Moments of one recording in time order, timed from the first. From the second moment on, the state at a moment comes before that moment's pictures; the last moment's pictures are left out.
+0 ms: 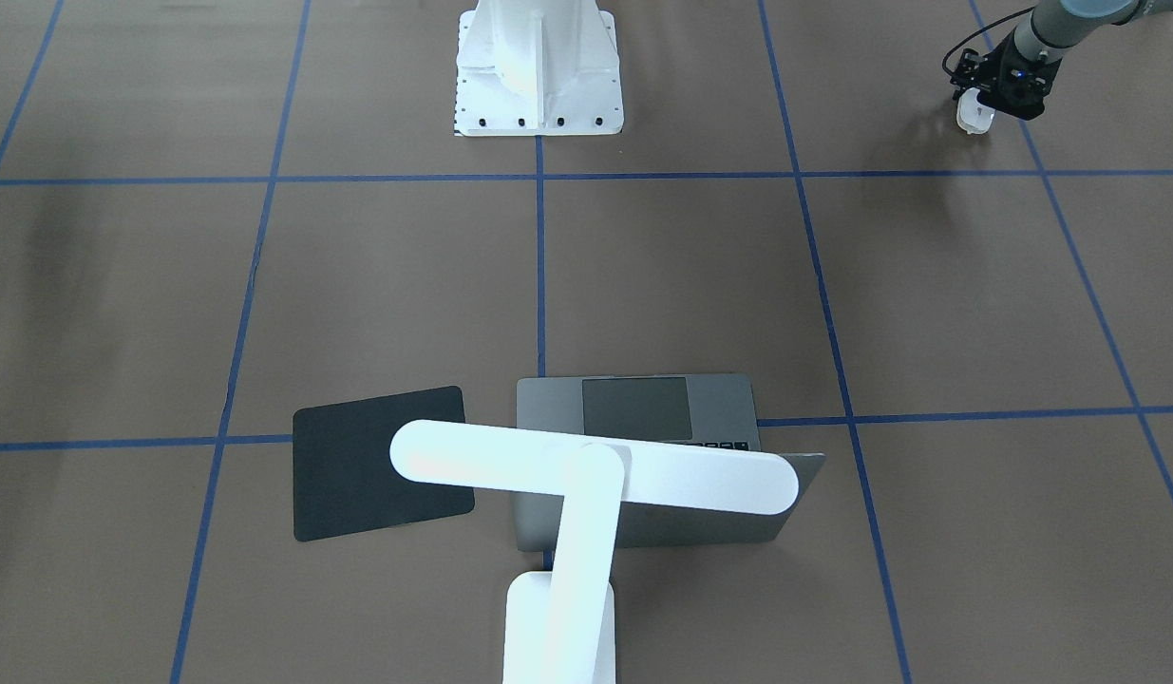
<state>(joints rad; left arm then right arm) -0.17 -0.85 -1.79 -2.74 -1.98 -0.97 1.26 -1.62 1.69 -1.24 2.25 0.51</state>
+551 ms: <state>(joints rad) -0.32 -0.83 -1.91 -2.74 -2.14 -0.98 1.26 -1.62 1.69 -1.24 2.25 0.51</state>
